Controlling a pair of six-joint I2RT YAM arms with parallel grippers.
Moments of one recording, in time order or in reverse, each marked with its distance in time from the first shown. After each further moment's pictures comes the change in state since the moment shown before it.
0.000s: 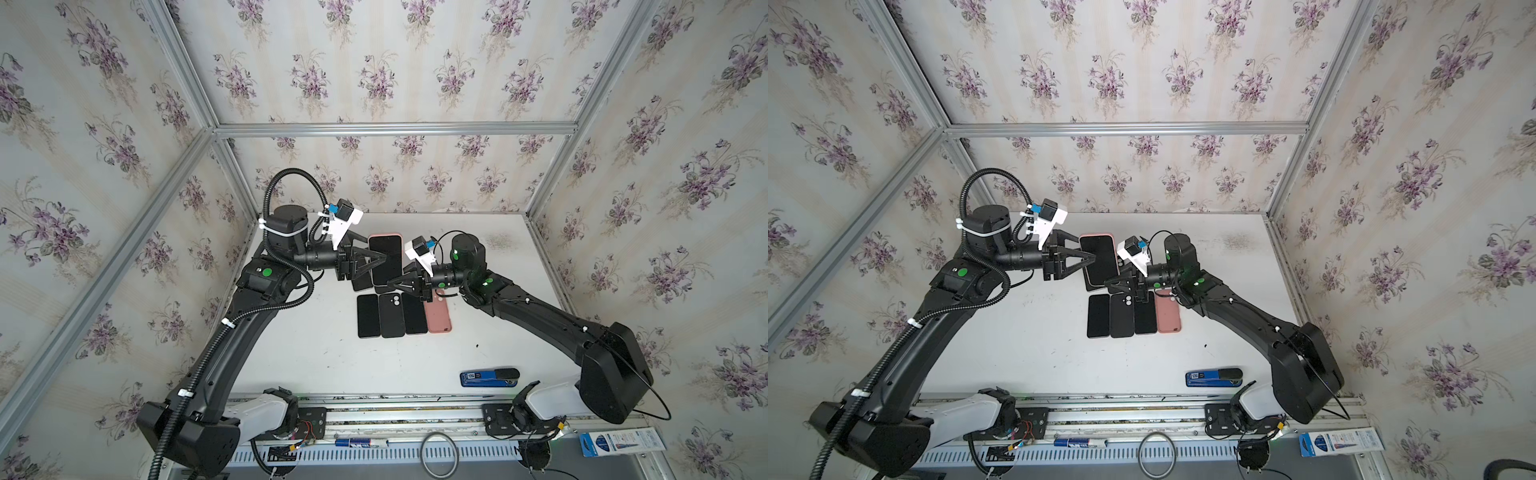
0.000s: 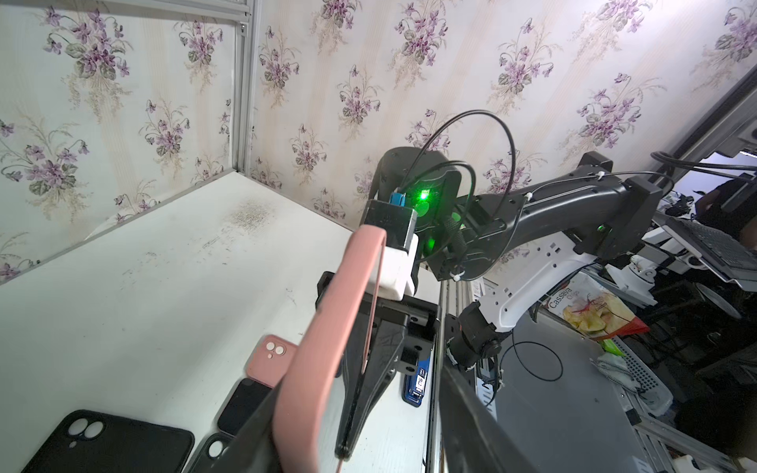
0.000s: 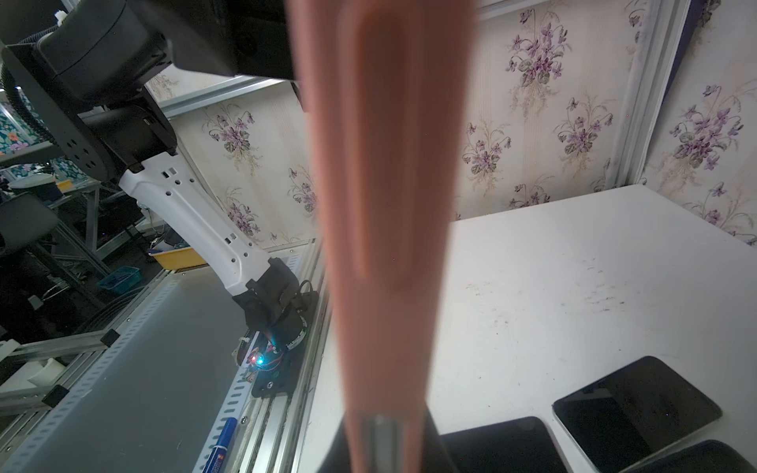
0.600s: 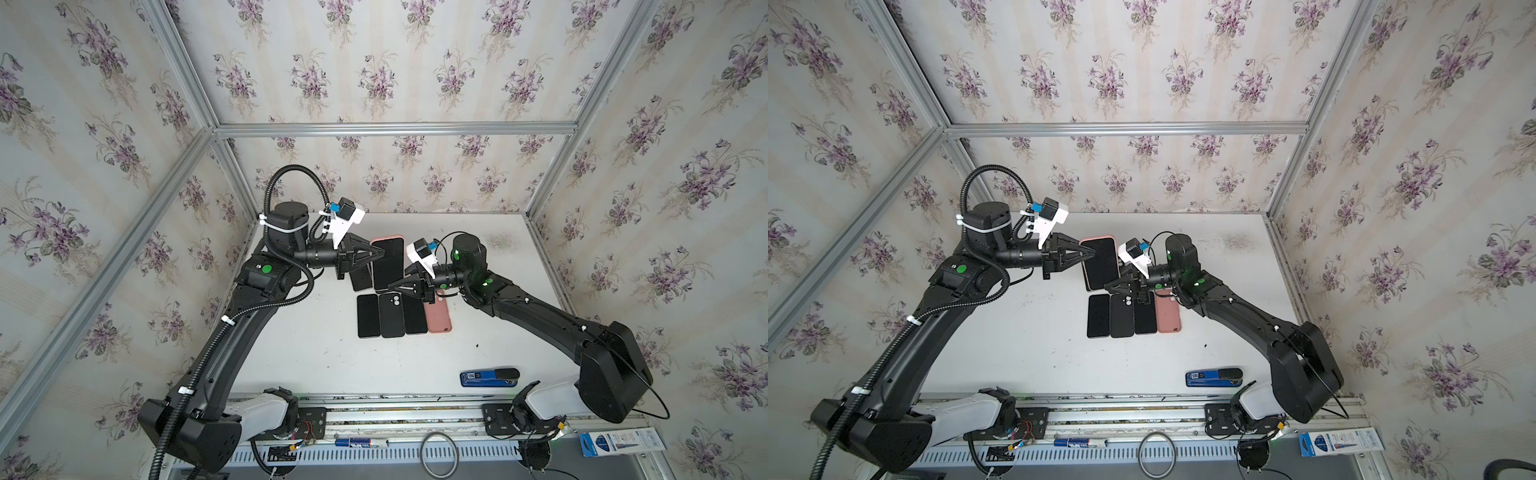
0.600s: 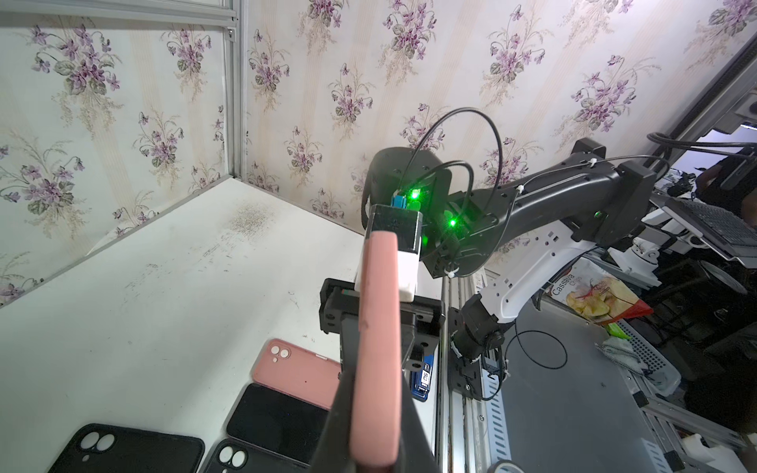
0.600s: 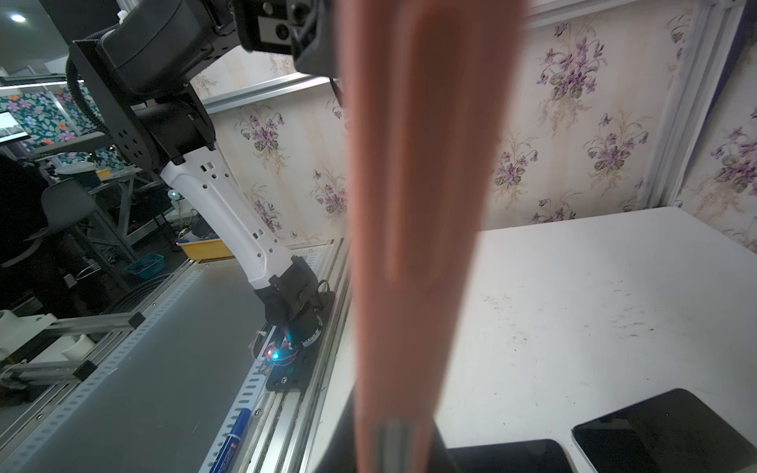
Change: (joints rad) left arm -0.004 0.010 0.052 -0.050 -0.023 0.032; right arm -0.007 -0.009 -0.029 0.061 -0.044 -0.007
